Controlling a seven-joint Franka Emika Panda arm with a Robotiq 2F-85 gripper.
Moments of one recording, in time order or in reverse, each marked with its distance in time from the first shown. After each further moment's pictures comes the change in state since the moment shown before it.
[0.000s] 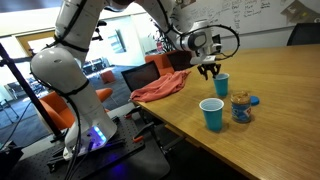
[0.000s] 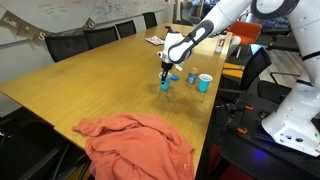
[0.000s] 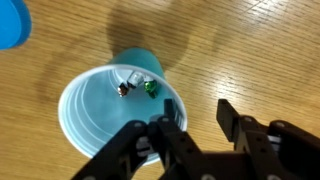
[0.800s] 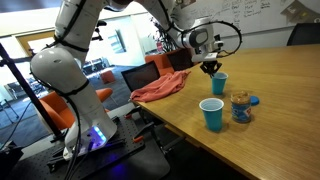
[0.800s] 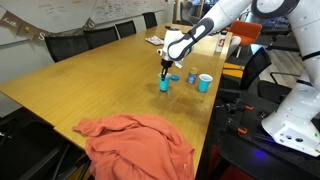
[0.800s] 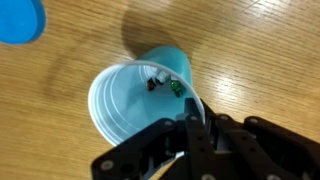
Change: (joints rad) arm -0.007 -0.009 -0.001 0.028 -0.002 -0.036 0.000
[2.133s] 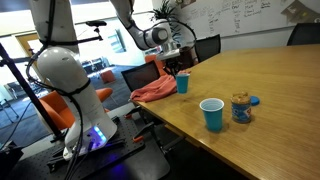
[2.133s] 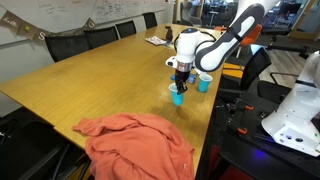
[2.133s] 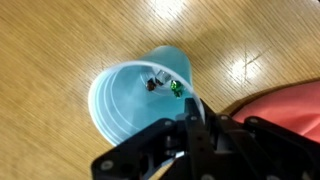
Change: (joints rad) arm 0.163 -0.448 0.081 -0.603 -0.162 0.049 -0.047
